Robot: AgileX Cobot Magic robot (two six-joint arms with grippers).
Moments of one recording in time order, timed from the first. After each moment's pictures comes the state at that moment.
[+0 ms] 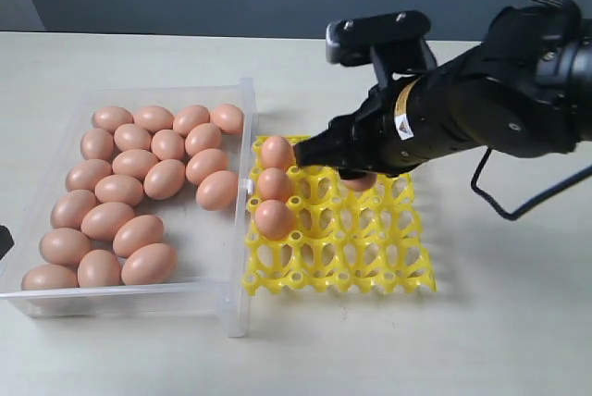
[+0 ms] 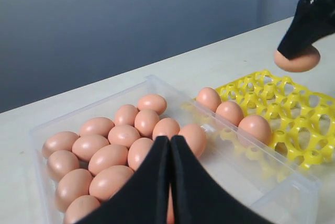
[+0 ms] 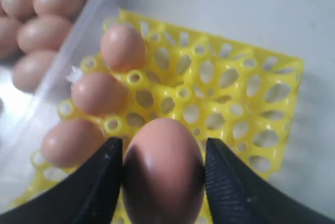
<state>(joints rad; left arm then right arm) -0.39 0.00 0.00 0.00 0.18 0.09 0.73 1.54 -0.94 -0.34 0.48 0.61</state>
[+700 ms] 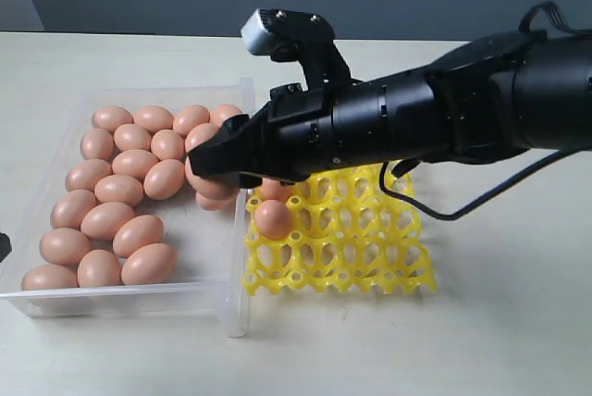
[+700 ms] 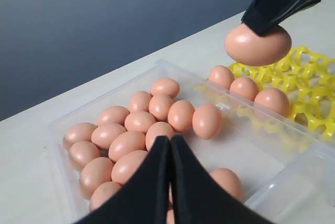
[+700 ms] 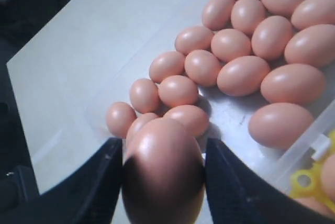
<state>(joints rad) -0.39 0.00 0.00 0.12 0.24 0.09 0.69 1.64 -0.92 1.62 0.48 -1.35</state>
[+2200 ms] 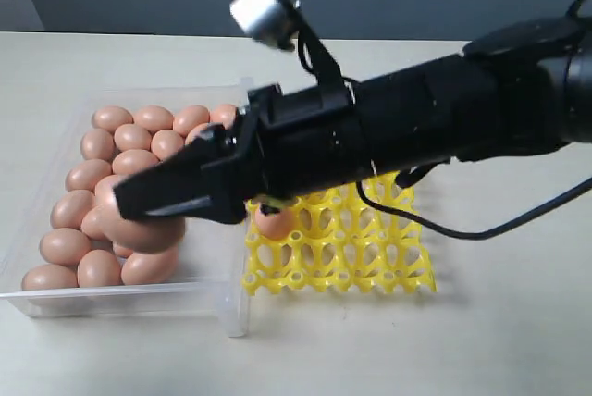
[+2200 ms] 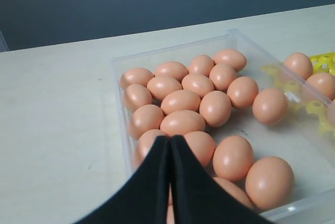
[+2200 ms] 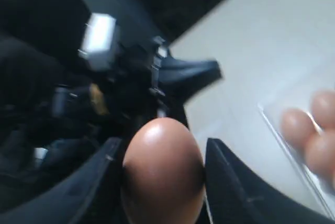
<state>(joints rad) -0.16 0.00 0.00 0.19 0.33 -0.17 0.69 1.53 -0.92 1.66 0.97 -1.36</state>
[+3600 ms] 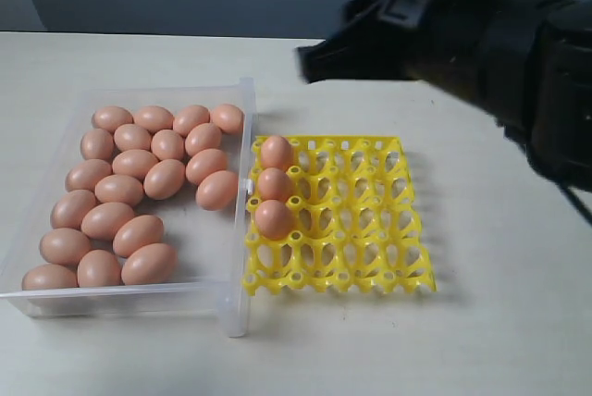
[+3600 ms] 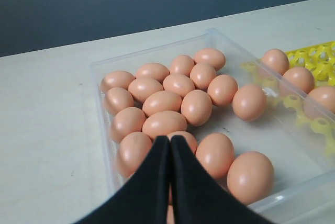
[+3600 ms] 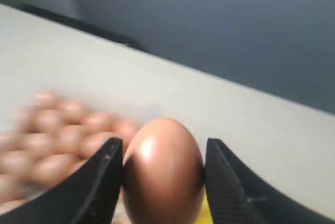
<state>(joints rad) -0.16 0.00 0.00 -0.01 0.32 0.05 0.91 1.33 -0.90 1.76 -0.45 -1.63</state>
